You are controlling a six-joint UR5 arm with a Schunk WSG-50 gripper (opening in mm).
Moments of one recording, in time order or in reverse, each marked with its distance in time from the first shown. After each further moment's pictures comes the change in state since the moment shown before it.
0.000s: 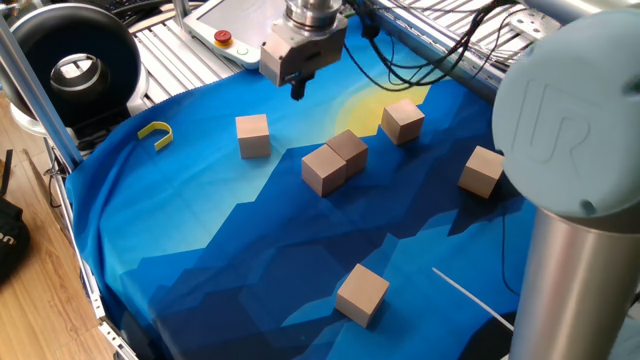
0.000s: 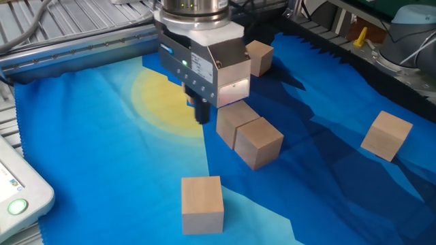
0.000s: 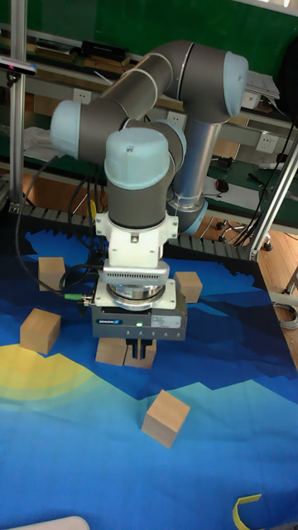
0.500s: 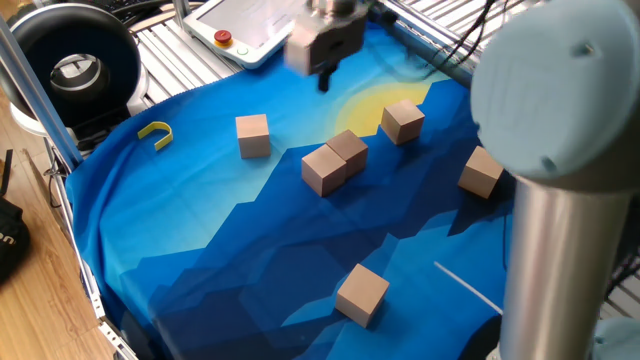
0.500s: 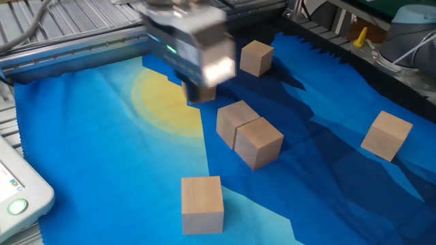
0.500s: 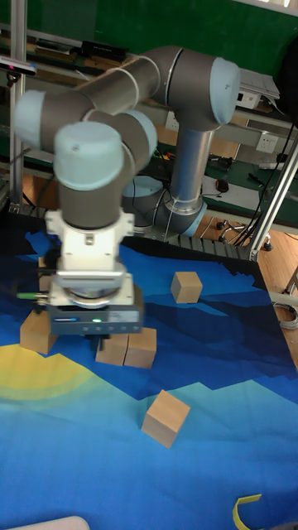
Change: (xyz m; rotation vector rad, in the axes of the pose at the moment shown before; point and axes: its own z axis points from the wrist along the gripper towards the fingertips) arm -0.003 -0.095 -0.019 0.083 0.076 -0.132
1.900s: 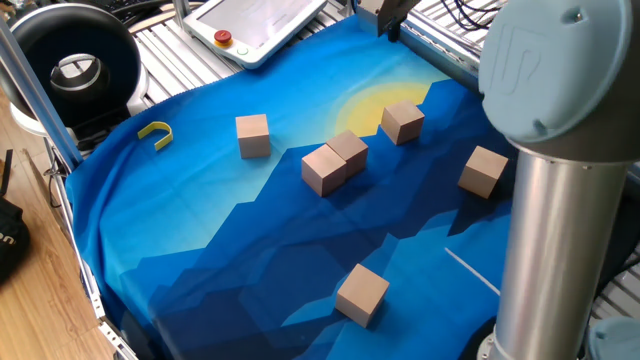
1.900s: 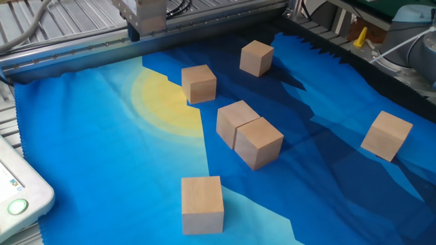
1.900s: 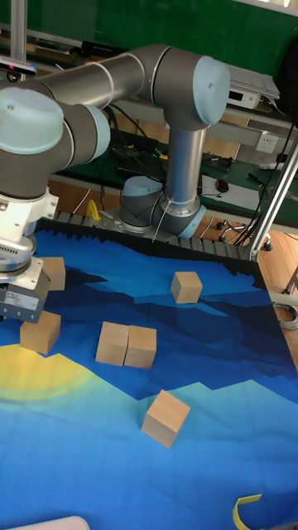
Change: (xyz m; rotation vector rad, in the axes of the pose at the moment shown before) arm 0.013 -0.159 -0.031 0.270 -0.048 0.096
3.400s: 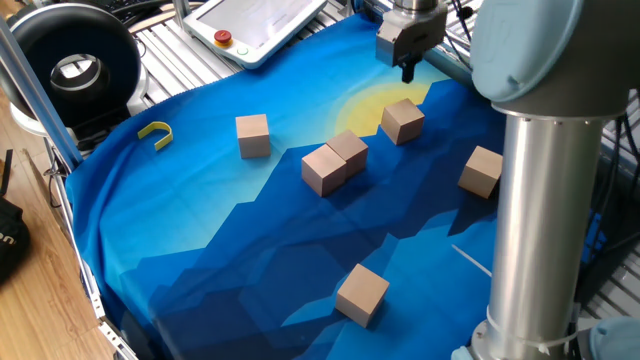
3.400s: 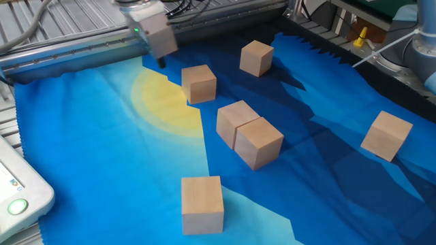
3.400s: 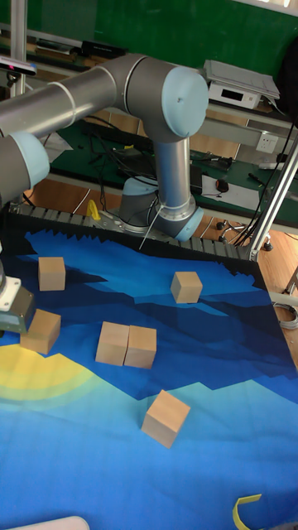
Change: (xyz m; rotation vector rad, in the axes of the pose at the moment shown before) arm 0.077 0.008 0.086 -0.226 0.259 0.112
